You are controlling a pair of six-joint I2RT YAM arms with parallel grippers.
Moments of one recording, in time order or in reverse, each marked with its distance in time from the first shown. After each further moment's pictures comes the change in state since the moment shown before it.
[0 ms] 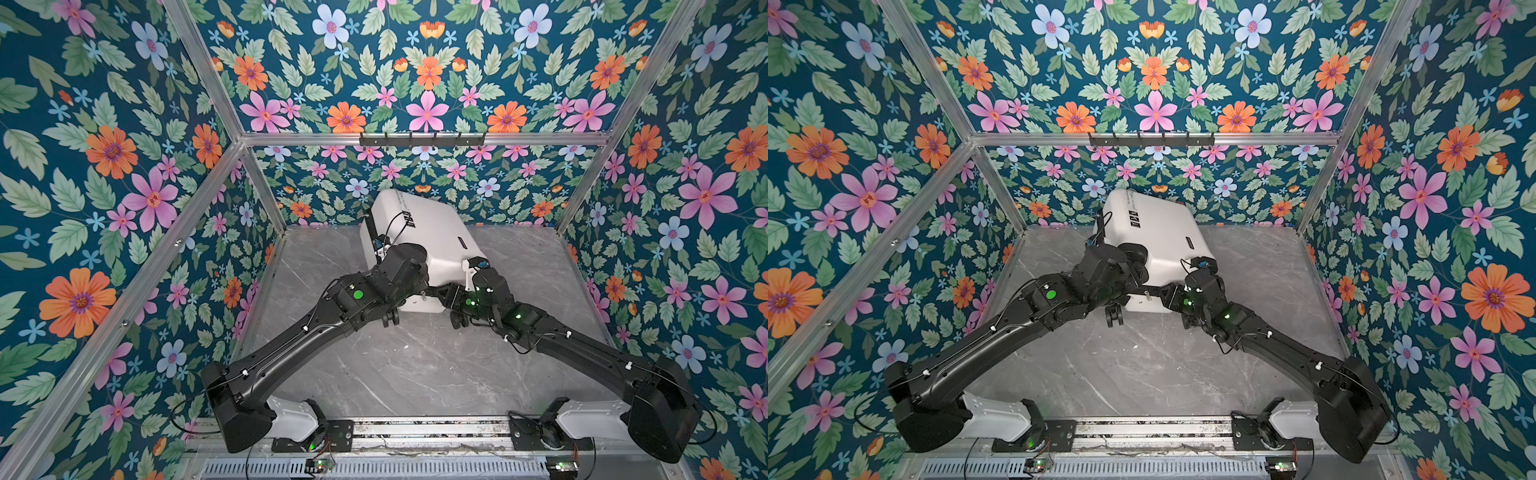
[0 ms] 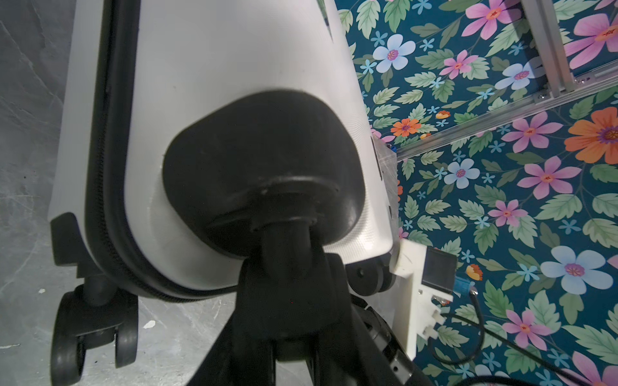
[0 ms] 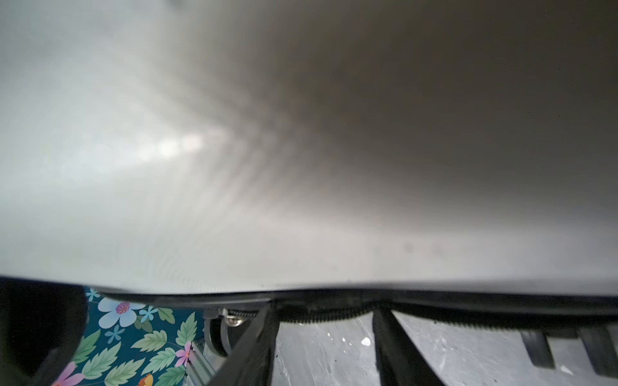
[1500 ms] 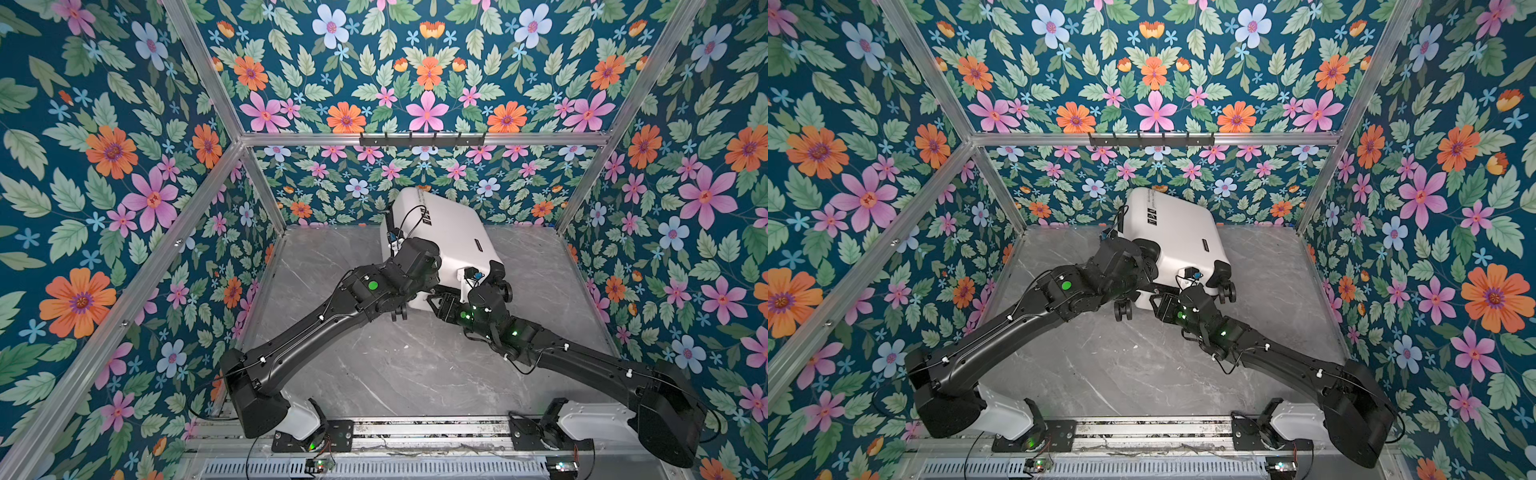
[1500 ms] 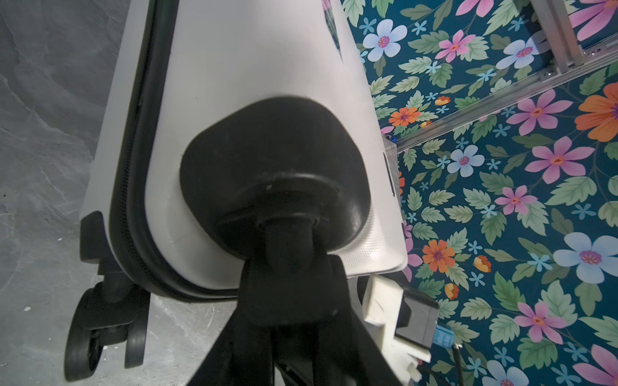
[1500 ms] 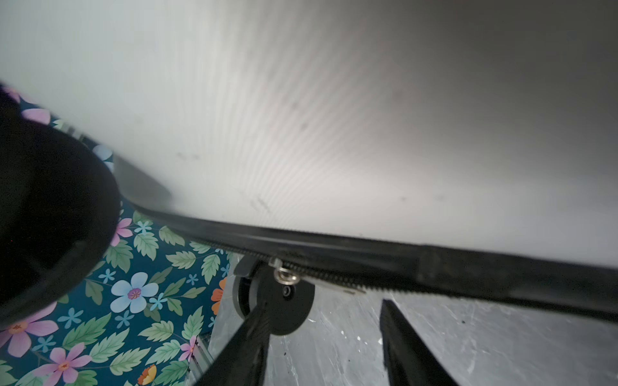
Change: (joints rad) left arm -0.021 0.106 0.124 -0.029 -0.013 0.043; right arm 0.123 -0.030 -0.112 0.185 0.106 0.020
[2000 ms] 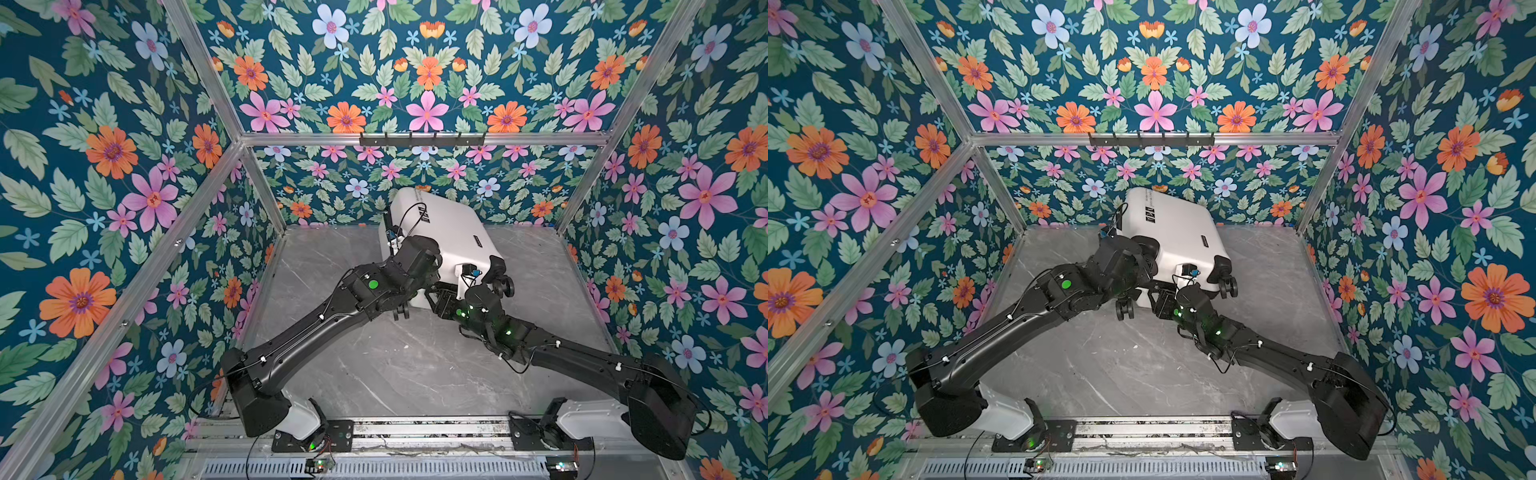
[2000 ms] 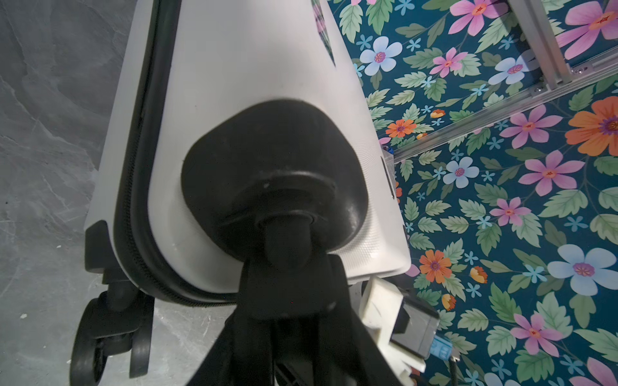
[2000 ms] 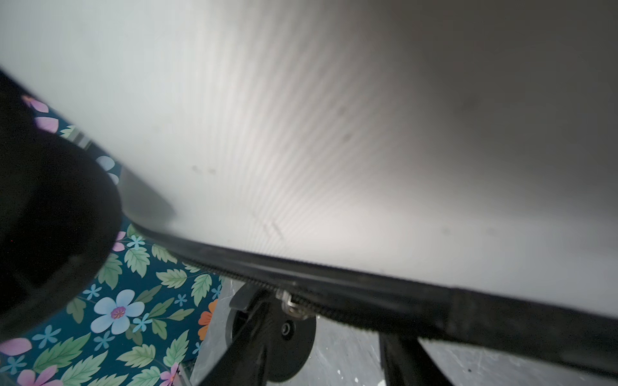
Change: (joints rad) left arm -0.007 0.005 0.021 0.003 -0.031 -0.007; right arm 0.004 0.046 0.005 0.091 0.081 -0.057
